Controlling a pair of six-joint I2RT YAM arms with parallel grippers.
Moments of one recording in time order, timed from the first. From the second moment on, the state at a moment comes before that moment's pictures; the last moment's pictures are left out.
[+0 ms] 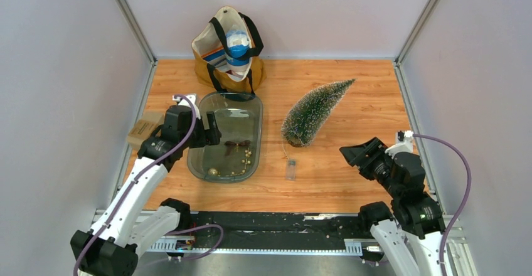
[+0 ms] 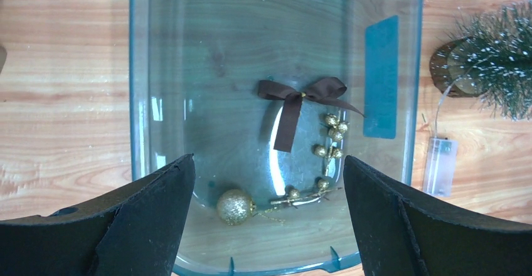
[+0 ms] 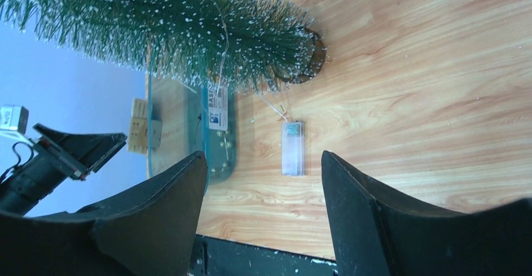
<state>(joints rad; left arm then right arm) -0.34 0.90 0.85 -0.65 -0.04 -0.38 0.24 0.29 0.68 -0.78 -0.10 0.87</state>
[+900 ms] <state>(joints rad) -0.18 0.92 0.85 -0.72 0.04 -0.30 1.52 1.15 1.09 -0.61 0.76 0.68</state>
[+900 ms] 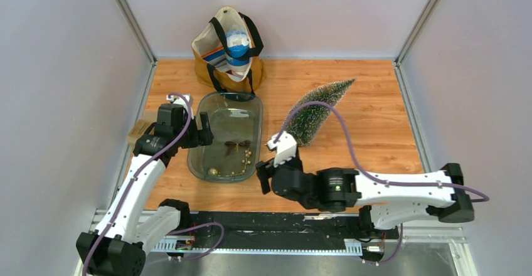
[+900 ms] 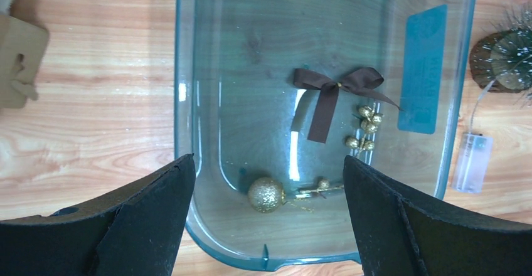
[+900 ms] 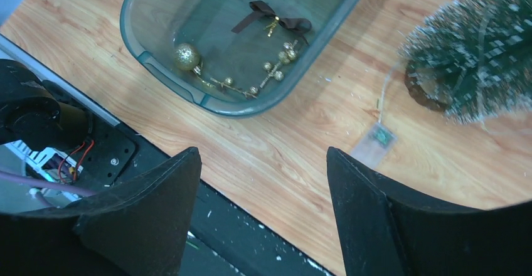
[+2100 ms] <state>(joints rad) 0.09 0.94 0.91 -0.81 -0.21 -0.23 1.14 2.09 1.76 -0.58 -0.04 0.48</state>
